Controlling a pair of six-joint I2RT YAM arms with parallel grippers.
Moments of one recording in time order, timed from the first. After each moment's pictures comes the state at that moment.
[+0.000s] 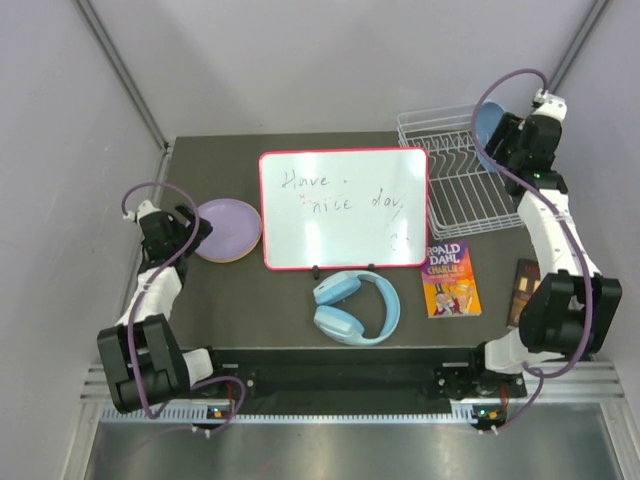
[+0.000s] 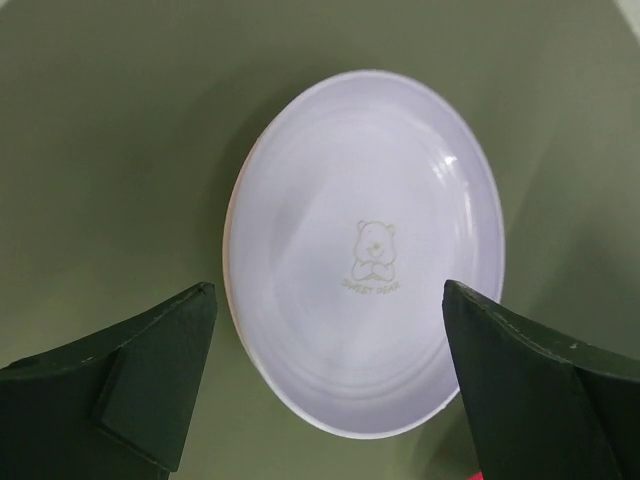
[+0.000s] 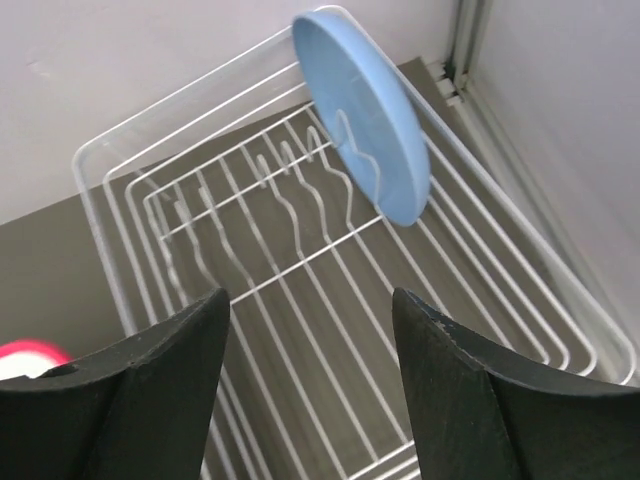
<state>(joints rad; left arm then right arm) 0.29 1.23 0.62 0.06 0.06 -0.58 -0.10 1.45 1.28 -0.14 0.12 0.25</state>
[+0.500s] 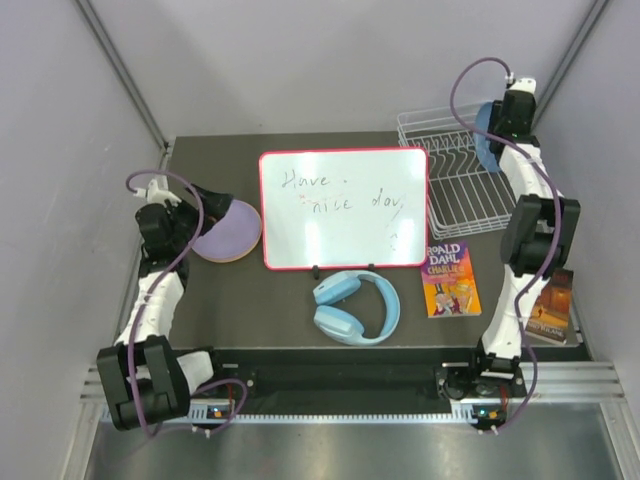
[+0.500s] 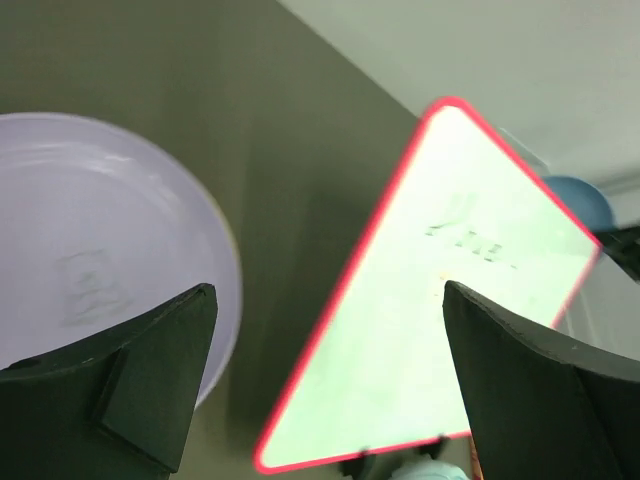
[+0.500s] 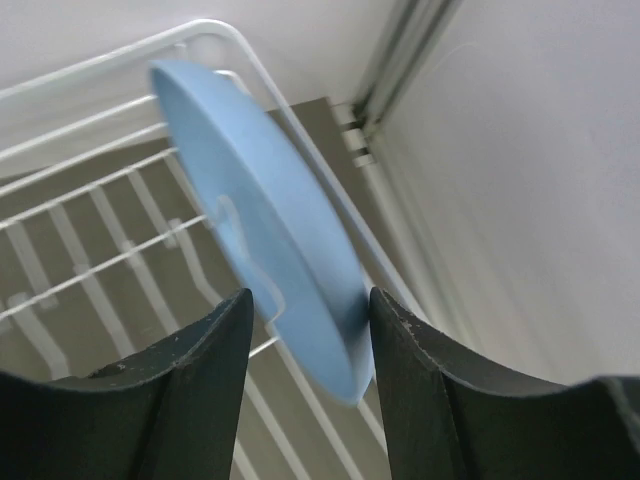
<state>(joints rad) 0.24 1.13 0.64 0.23 0.43 -0.72 -0.12 2.05 1.81 -0.15 0.29 -0.03</state>
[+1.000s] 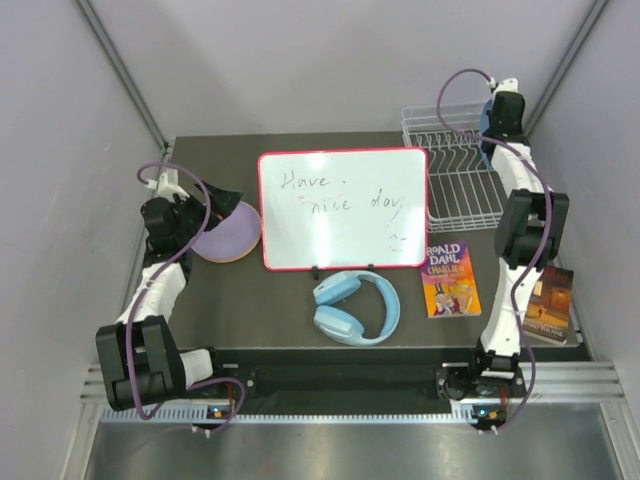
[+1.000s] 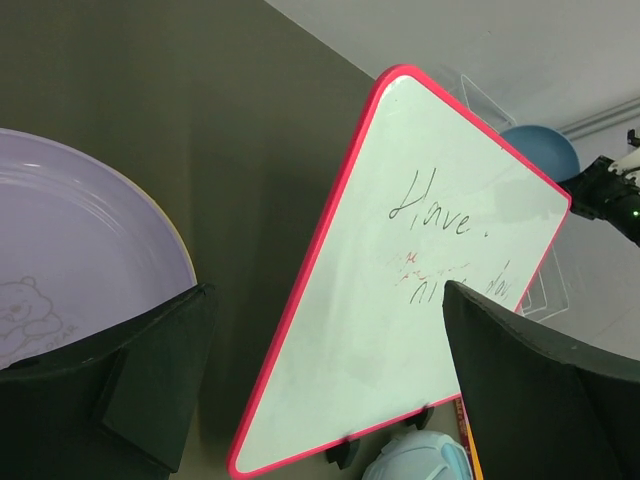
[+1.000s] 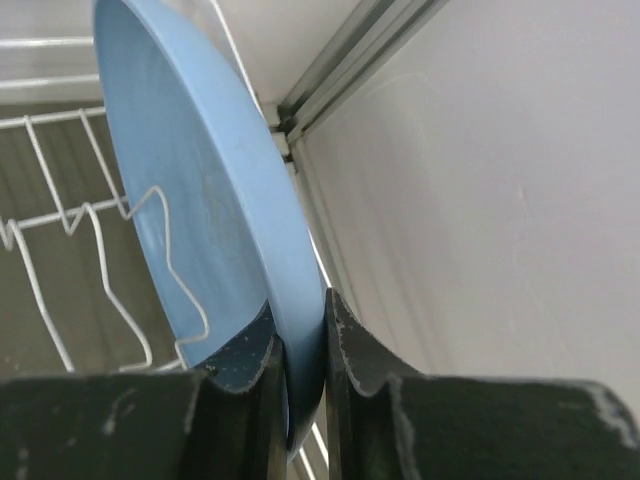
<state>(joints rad) 0.20 1.23 0.66 0.36 0.59 -0.73 -0.10 2.22 1.95 -0.14 0.42 -0.34</state>
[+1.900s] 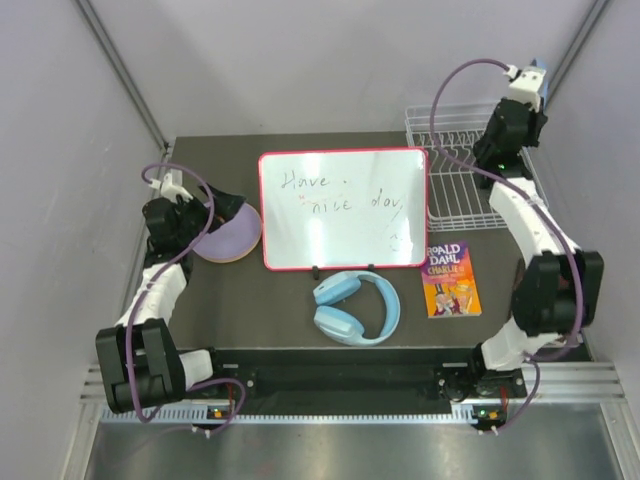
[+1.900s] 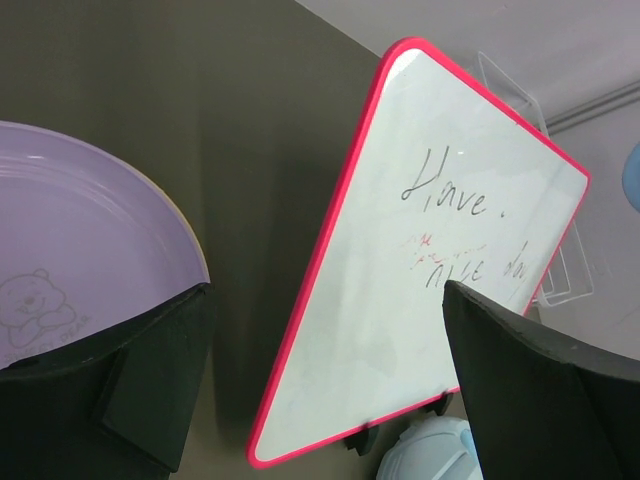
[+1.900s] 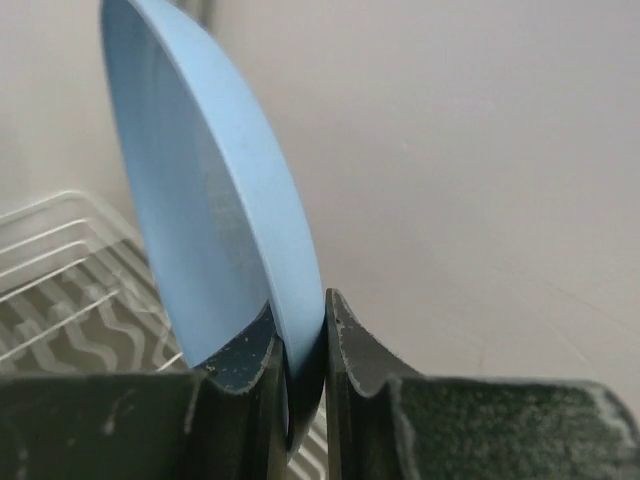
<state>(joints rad) 0.19 1.22 0.67 0.32 0.58 -0.66 0.07 1.68 1.40 0.42 0.94 -0.44</state>
